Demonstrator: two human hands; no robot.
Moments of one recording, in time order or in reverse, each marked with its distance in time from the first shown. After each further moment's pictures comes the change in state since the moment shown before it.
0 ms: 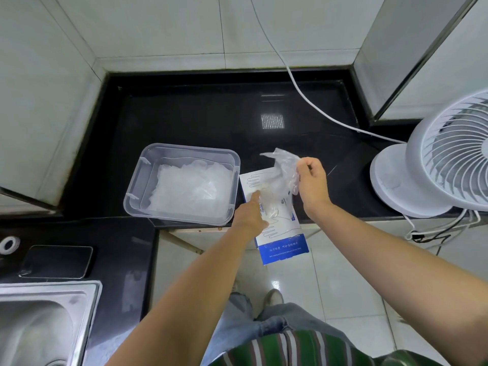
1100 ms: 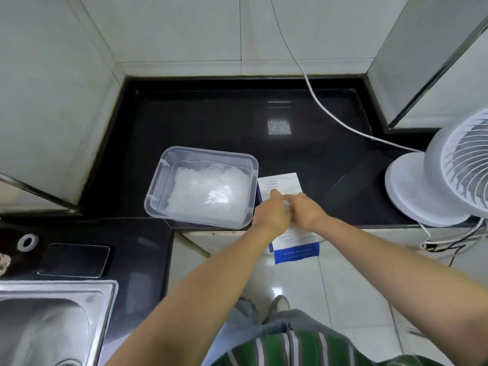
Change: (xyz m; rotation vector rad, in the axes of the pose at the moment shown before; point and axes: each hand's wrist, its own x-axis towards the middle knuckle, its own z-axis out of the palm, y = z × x) left_hand -0.015 0.019 -0.016 -0.071 0.114 0.079; right_hand -0.017 0.016 0.026 -1.169 -0.608 -0.073
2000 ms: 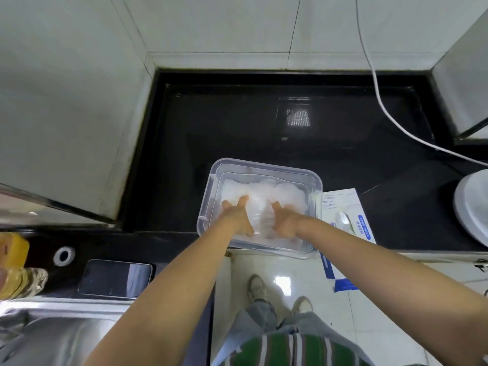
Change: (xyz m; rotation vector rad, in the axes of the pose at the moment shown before) left_hand 0.061 -0.182 -0.116 0.227 -0.340 -0.265; right_hand 0.091 -0.138 0.042 0.005 -0.424 0.058
